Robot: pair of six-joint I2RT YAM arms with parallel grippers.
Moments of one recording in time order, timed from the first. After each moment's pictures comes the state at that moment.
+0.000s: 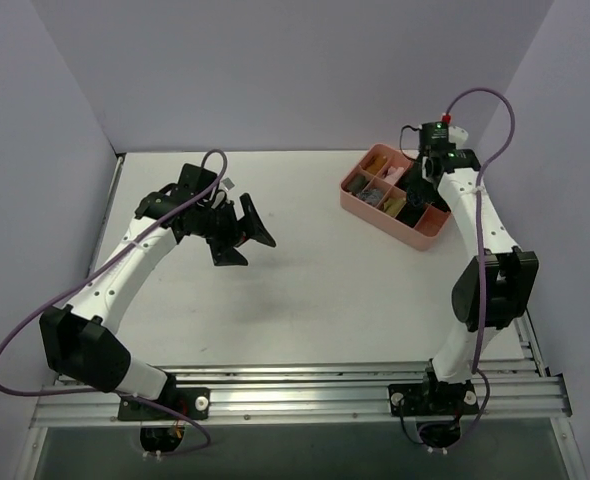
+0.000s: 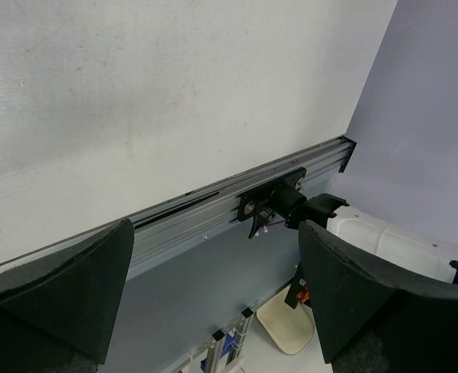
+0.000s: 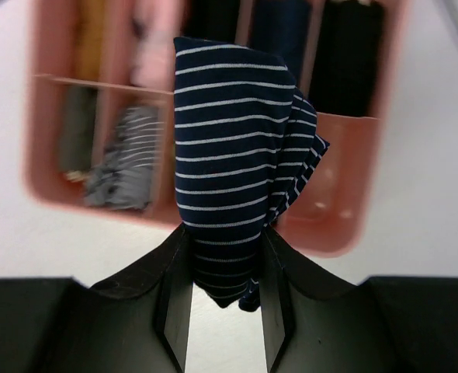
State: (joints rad) left arm -0.40 1.46 1.42 -0.95 0.48 -0.80; right arm 0.10 1.78 1.72 -0.78 0.30 0.52
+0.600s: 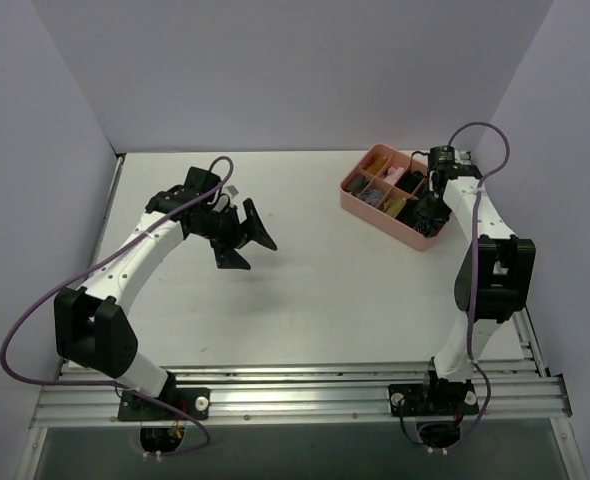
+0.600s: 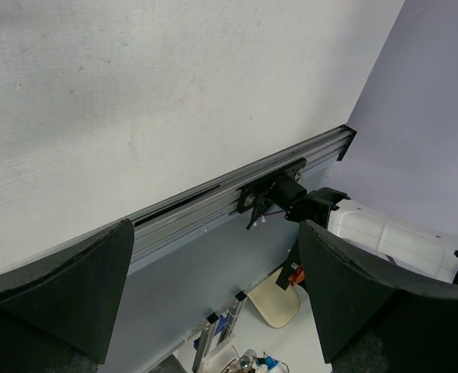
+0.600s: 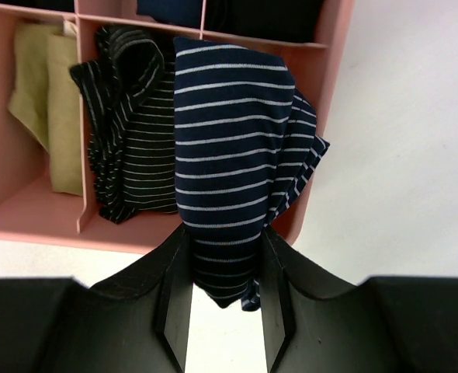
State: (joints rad) left arm -0.37 1.55 1.39 -0.91 0.56 -0.78; right arm -0.03 1.85 1.55 -0.82 0.24 0.43
